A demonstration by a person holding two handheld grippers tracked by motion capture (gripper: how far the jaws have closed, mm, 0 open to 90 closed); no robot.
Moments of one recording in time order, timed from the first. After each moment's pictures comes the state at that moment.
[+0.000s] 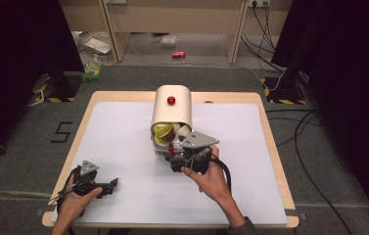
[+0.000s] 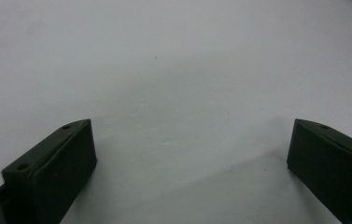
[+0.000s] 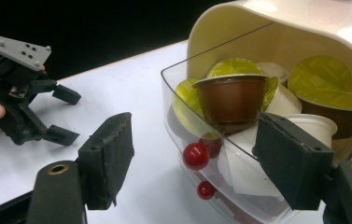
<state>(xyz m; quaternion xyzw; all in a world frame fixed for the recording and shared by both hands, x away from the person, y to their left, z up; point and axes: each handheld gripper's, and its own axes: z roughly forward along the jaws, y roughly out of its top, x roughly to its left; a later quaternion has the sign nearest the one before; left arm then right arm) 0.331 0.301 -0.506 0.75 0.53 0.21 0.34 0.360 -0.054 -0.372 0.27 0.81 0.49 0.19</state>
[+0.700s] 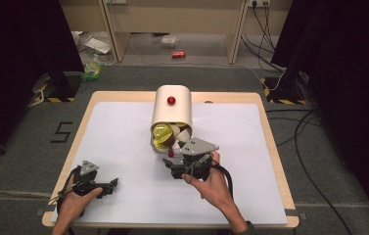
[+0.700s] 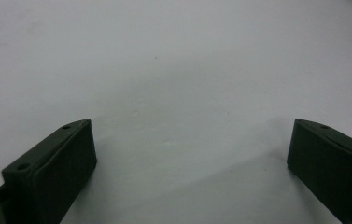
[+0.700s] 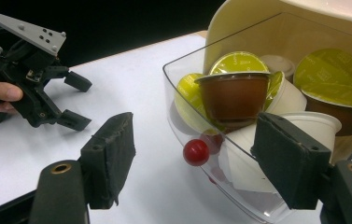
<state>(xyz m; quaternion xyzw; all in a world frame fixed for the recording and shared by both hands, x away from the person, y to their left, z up) 0.331 0.301 -0.507 0.75 0.53 0.21 0.34 0.345 -0.056 -0.374 0.25 0.82 0.48 0.19</state>
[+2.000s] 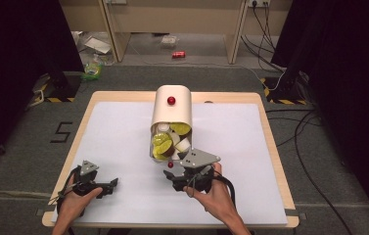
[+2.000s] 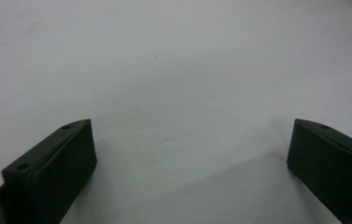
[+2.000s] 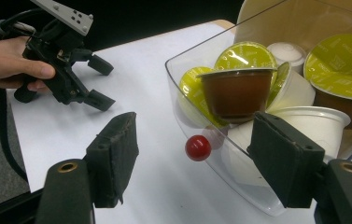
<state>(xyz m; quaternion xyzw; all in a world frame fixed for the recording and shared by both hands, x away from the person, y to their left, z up) 0.330 0.301 -0.506 0.75 0.53 0.21 0.34 0.319 -0.060 -0.378 0.24 0.83 0.47 0.17</state>
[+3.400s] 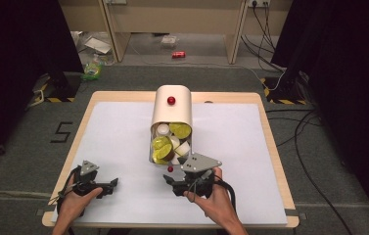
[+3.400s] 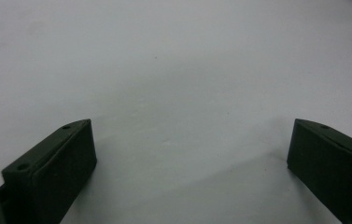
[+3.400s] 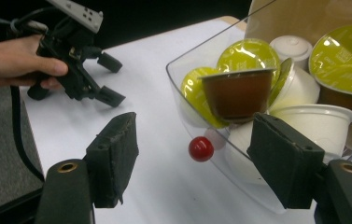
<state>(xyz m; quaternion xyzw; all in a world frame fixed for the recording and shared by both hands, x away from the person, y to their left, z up) 0.330 0.301 -0.506 0.75 0.53 0.21 0.34 0.309 -0.062 -0.381 0.25 0.83 0.48 0.16</state>
